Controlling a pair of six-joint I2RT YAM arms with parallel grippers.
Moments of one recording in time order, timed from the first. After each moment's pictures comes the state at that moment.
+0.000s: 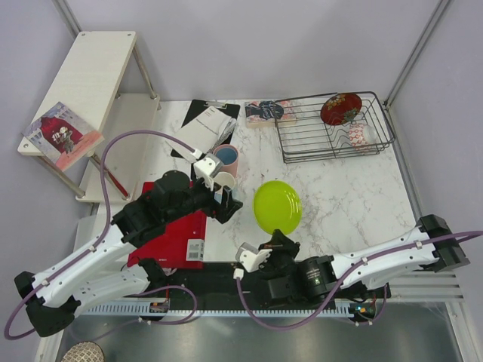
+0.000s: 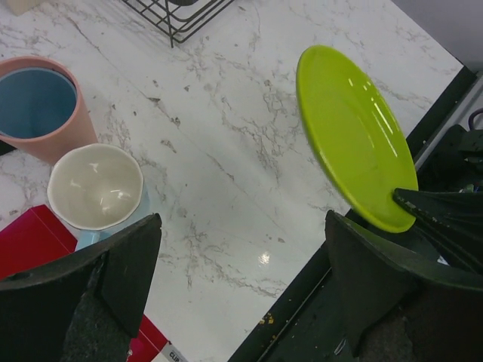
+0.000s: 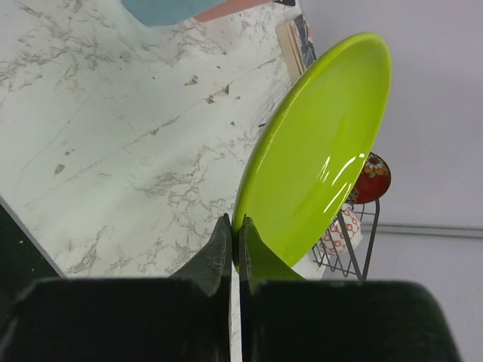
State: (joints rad) left arm -0.88 0.85 0.92 -0.44 0.00 -0.21; right arm 1.79 1.25 0.92 -0.76 1.17 0.04
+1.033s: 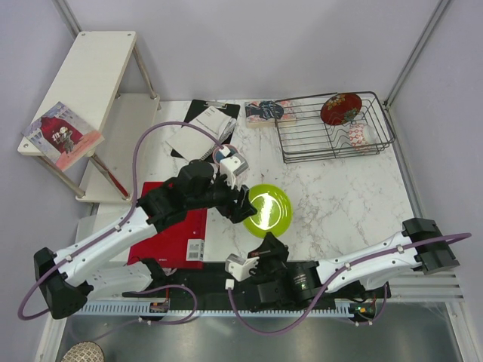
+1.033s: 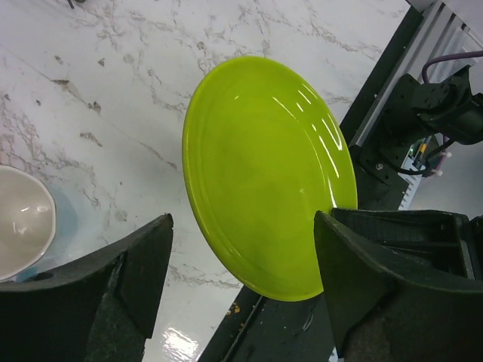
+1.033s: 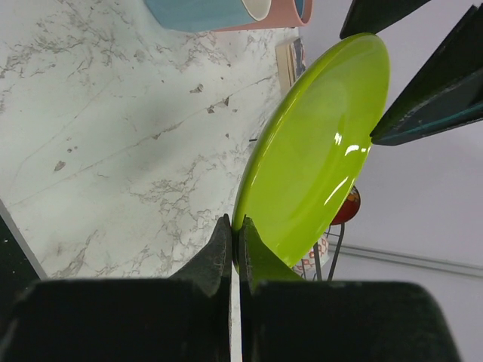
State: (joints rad) left arm -0.88 1.05 0.99 -0.42 0.22 -0.21; right arm 1.79 1.35 0.91 -0.62 1.16 -0.17
